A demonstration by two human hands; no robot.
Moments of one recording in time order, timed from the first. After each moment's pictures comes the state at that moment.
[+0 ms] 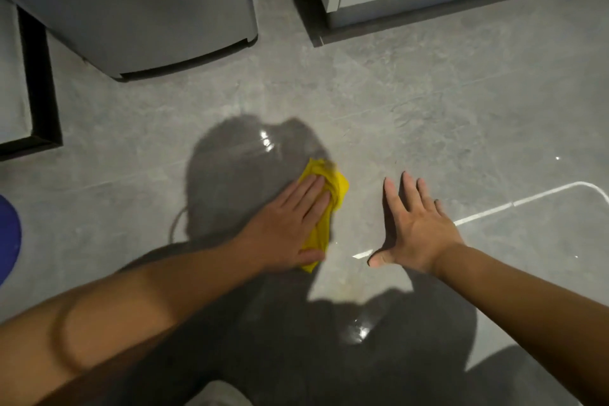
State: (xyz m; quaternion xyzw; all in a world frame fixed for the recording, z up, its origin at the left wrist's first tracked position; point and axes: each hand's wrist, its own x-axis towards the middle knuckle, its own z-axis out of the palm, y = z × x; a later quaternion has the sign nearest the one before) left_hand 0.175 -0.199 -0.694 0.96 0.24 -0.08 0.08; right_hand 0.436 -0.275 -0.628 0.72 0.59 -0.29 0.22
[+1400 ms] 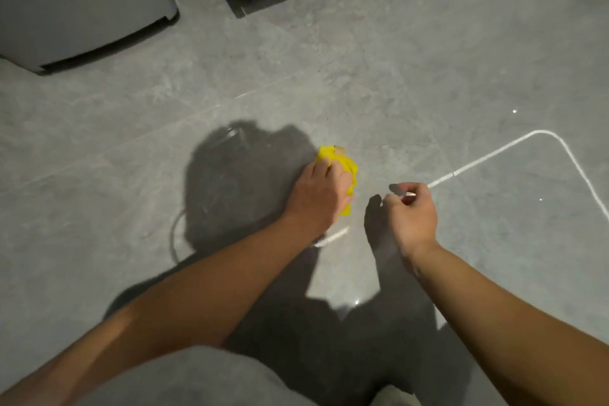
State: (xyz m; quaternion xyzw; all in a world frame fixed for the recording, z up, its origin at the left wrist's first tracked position) left_hand 0.325 -0.284 -0.678 0.95 0.29 -0.02 0.11; right_hand 0.456 -0.385 -0.616 0.89 0.07 -0.32 -0.32
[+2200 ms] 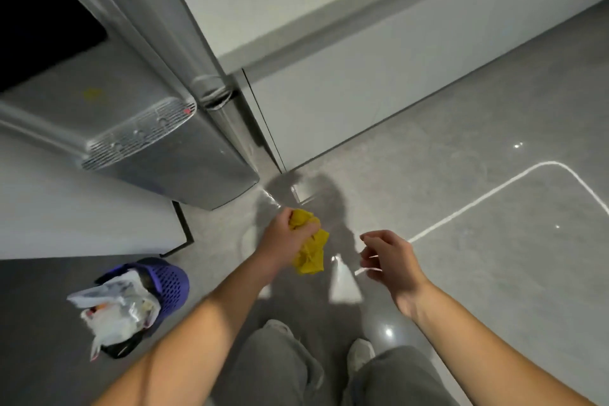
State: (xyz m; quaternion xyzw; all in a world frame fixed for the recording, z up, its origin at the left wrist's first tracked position) left_hand 0.296 -0.203 -0.001 0.53 0.60 0.06 0.60; right_hand 0.467 -0.334 0.015 0.72 0.00 -0.56 -0.41
